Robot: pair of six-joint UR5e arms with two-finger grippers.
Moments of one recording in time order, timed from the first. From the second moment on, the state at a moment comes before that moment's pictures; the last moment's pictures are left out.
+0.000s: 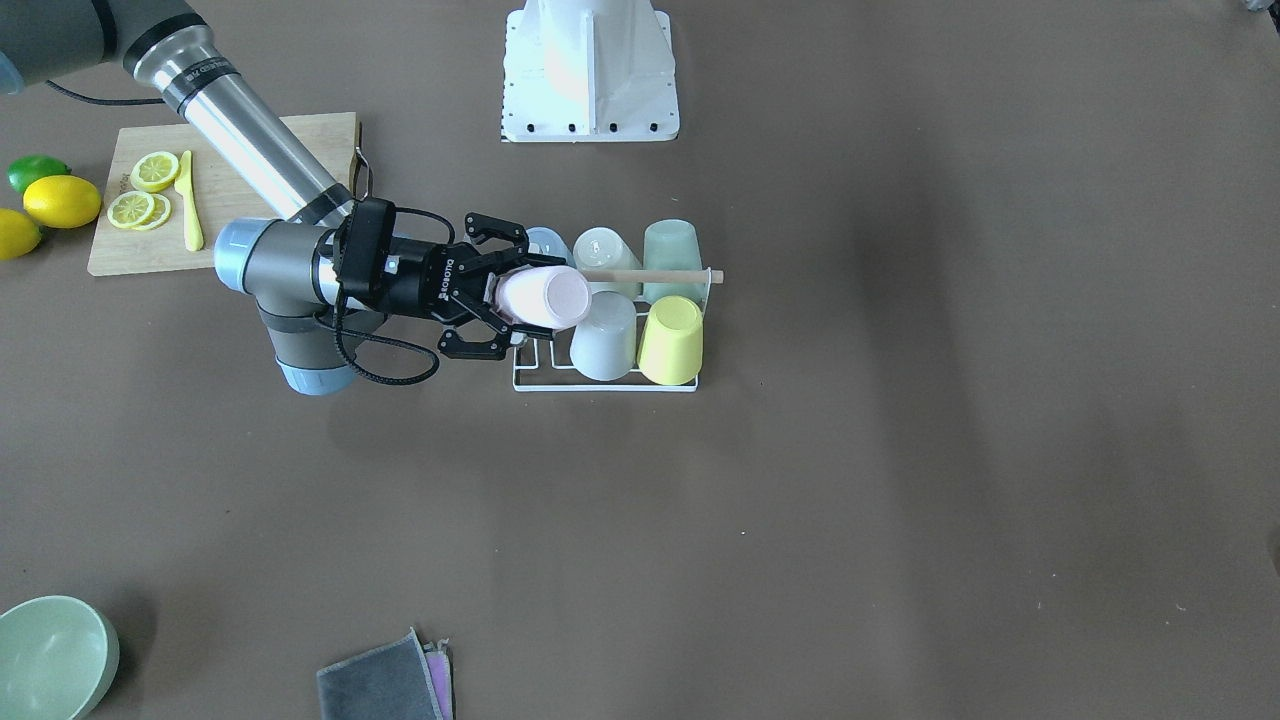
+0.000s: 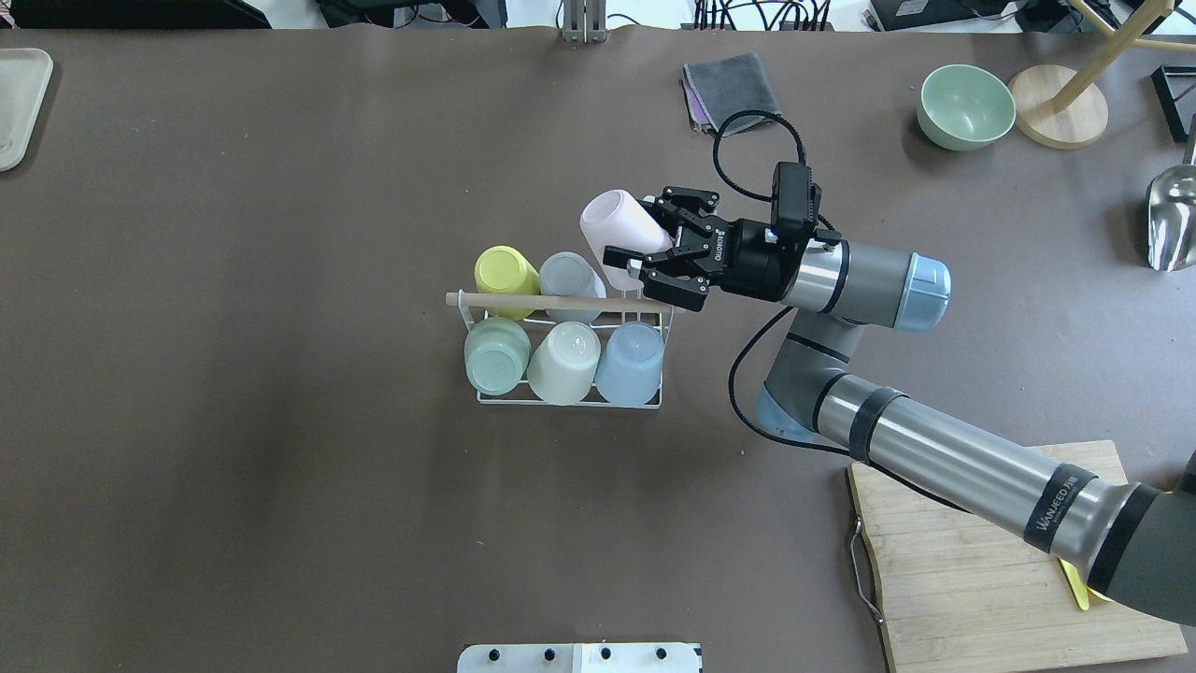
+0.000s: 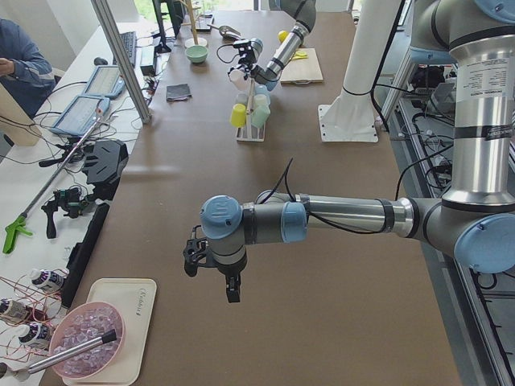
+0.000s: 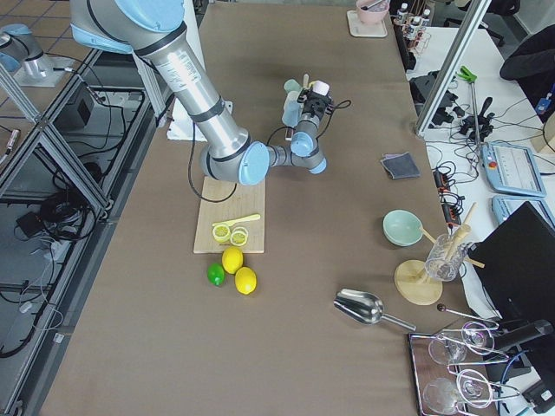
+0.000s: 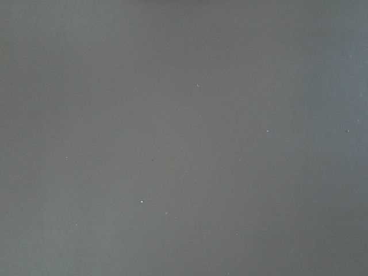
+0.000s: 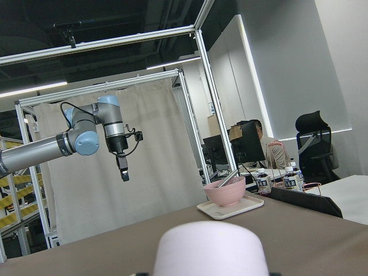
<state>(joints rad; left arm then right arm) -1.64 -1.51 -1.69 -1.44 -2.32 0.01 0.62 -0.81 0.83 0.80 1.77 0.67</state>
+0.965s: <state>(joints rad) -1.64 -1.51 -1.68 -1.44 -2.32 0.01 0.61 -0.81 0.82 0.77 1.79 0.65</state>
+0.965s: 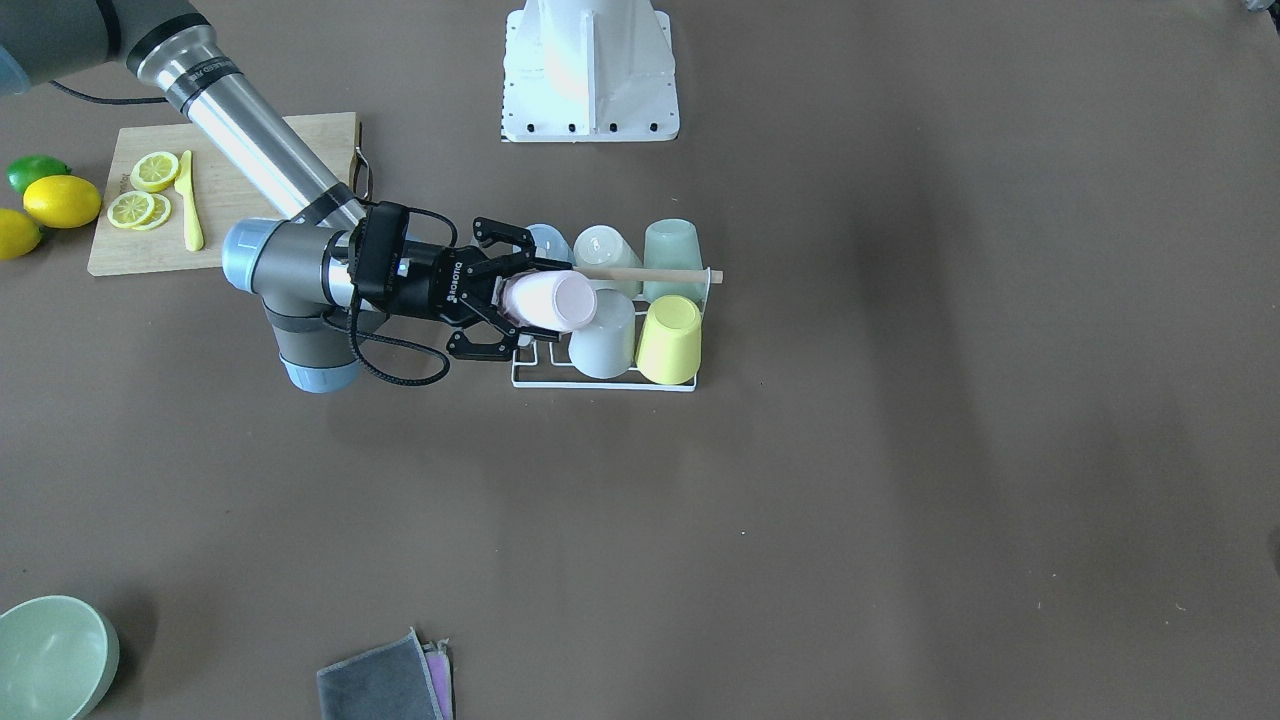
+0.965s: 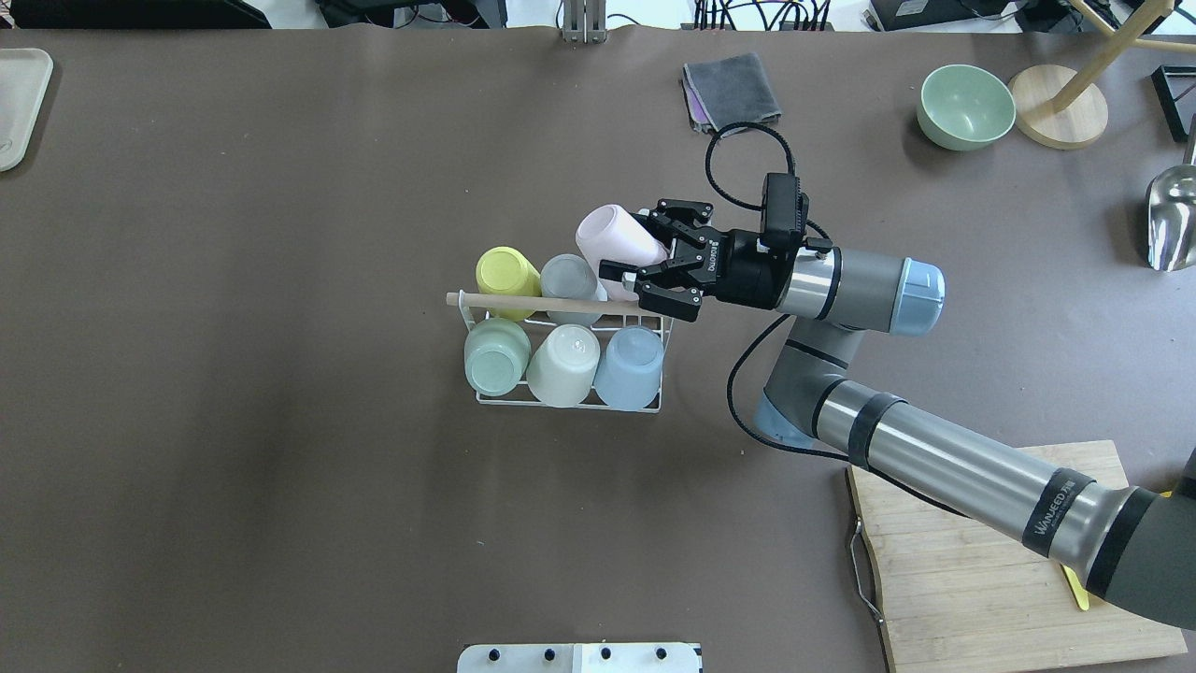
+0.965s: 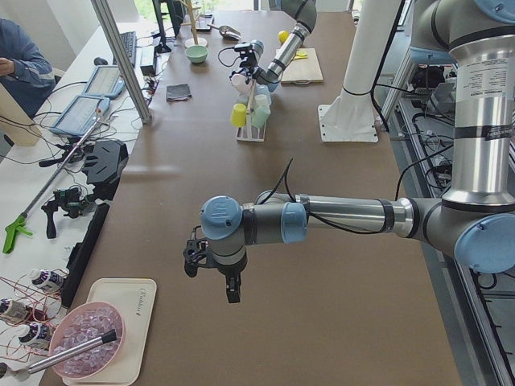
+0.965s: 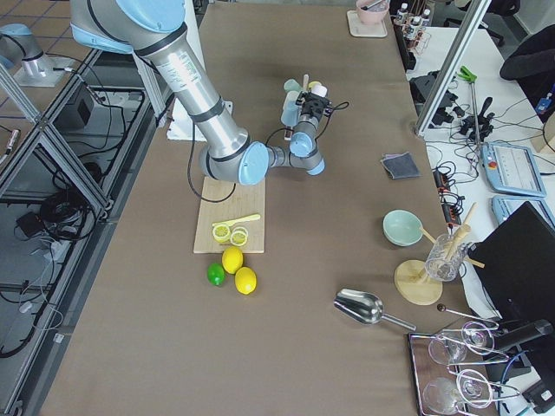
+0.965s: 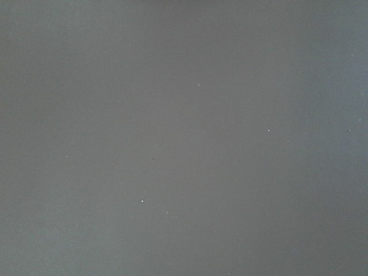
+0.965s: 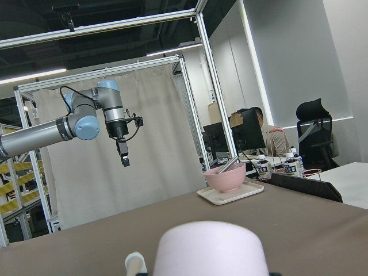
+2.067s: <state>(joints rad) -1.64 -1.51 -1.68 -1.44 -2.31 0.01 0.63 -0.82 0.82 0.77 1.81 0.66</state>
